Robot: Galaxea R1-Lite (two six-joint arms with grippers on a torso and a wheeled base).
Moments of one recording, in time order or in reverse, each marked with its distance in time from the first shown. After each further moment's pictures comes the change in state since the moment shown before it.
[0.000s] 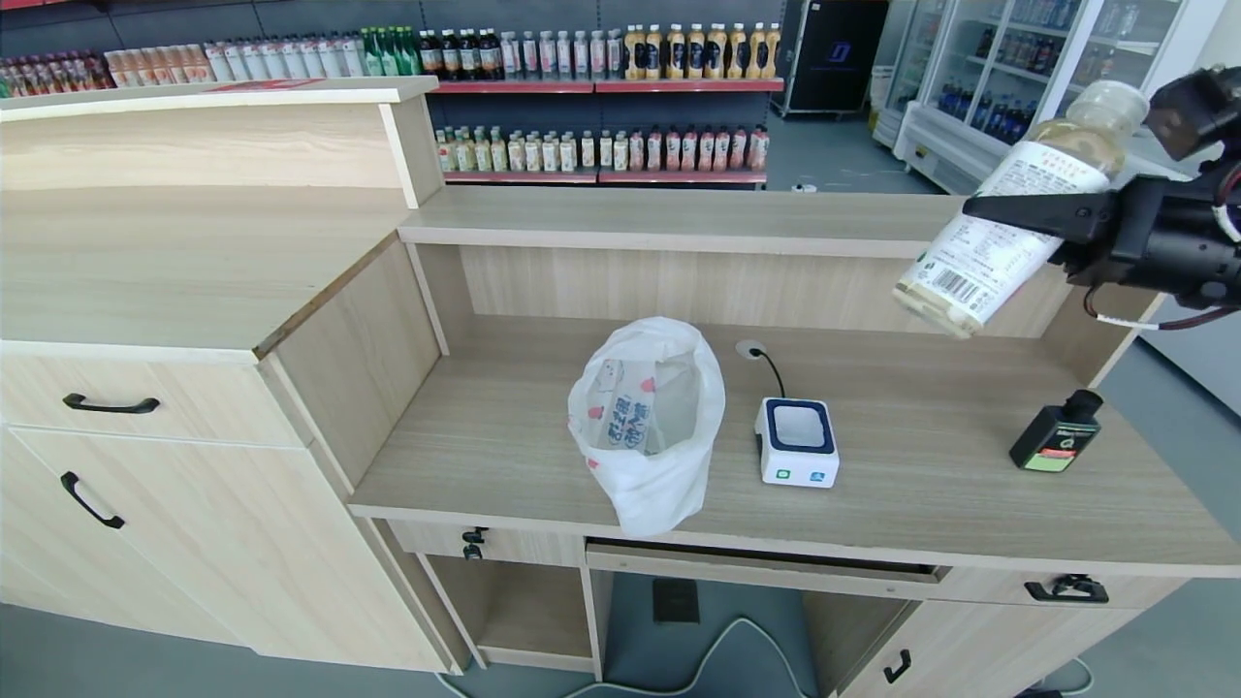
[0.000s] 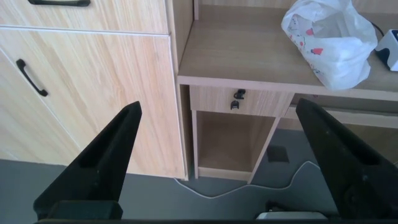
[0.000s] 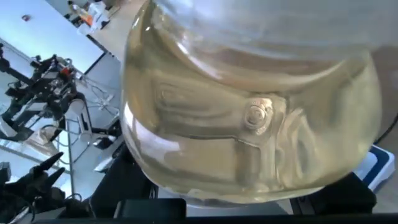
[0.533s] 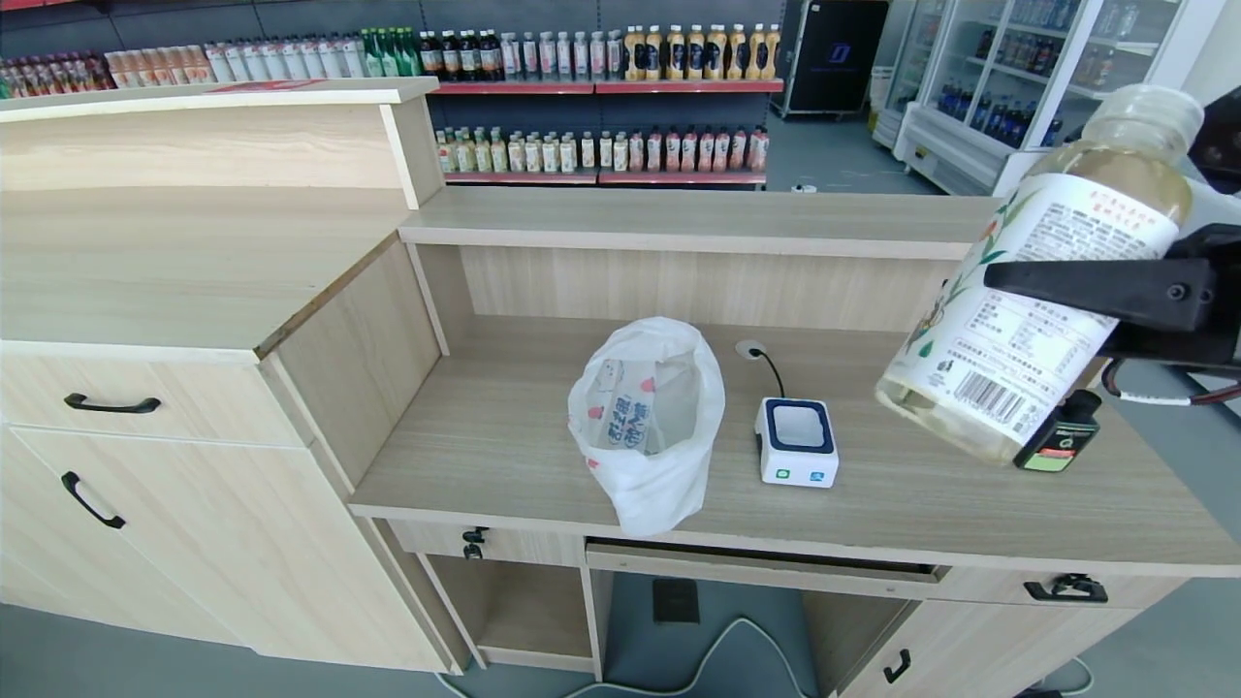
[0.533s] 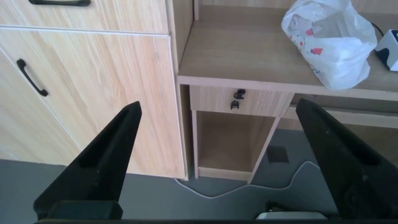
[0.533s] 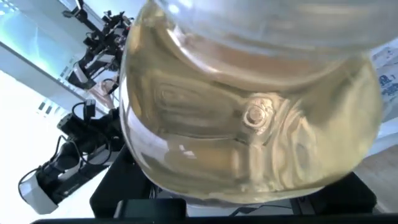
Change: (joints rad) left arm 0.000 0.000 0.000 0.000 0.000 0.000; right arm 0.231 -0.264 0.260 0.001 0.040 0.012
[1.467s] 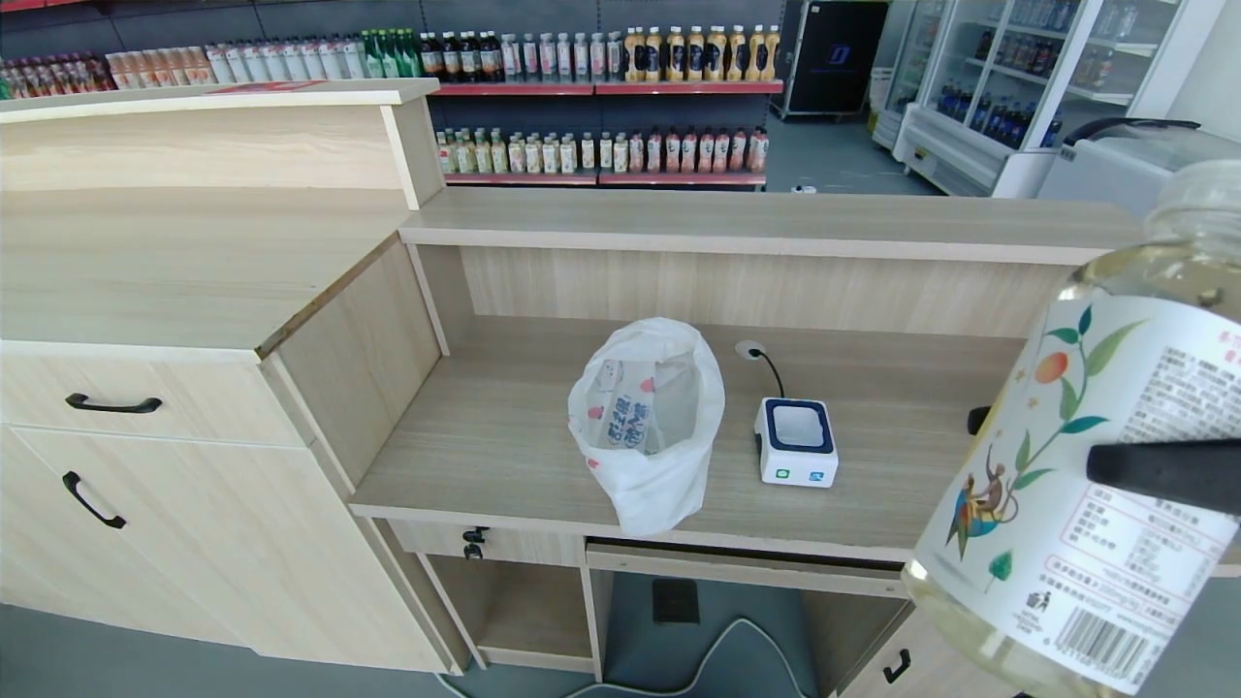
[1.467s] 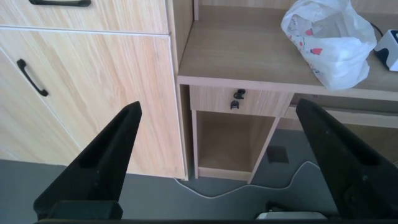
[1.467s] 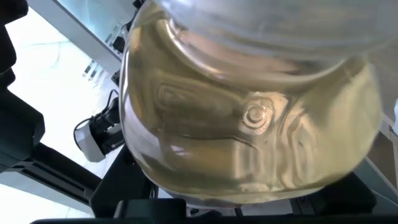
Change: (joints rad) left arm 0.000 0.000 0.000 0.000 0.000 0.000; right arm 0.199 -0.176 0.191 0.000 0.000 0.001
